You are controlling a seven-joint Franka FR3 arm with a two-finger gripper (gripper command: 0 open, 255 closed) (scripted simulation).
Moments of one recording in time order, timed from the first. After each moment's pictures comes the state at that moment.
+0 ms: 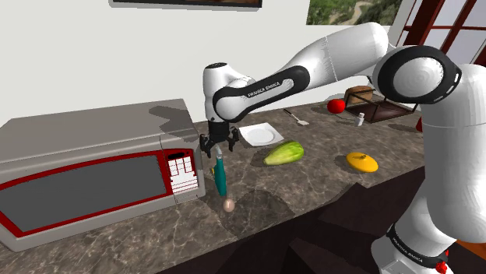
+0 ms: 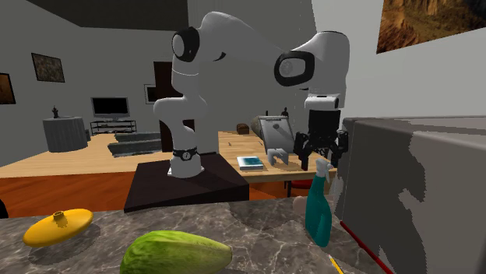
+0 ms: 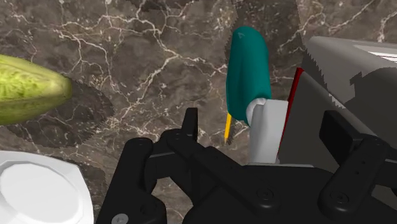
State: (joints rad) arm 0.20 0.47 0.31 -1.62 -0.16 2.07 0.72
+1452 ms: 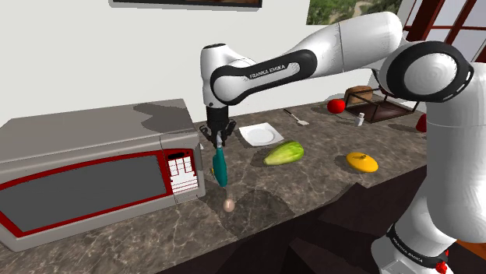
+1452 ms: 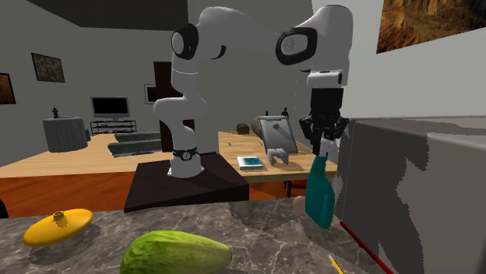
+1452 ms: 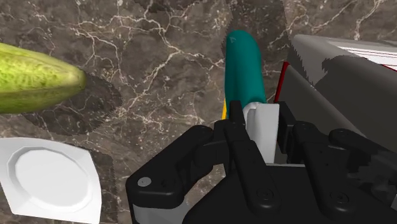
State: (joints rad) arm 0.20 0.43 0.32 -1.54 -0.14 1.94 0.71
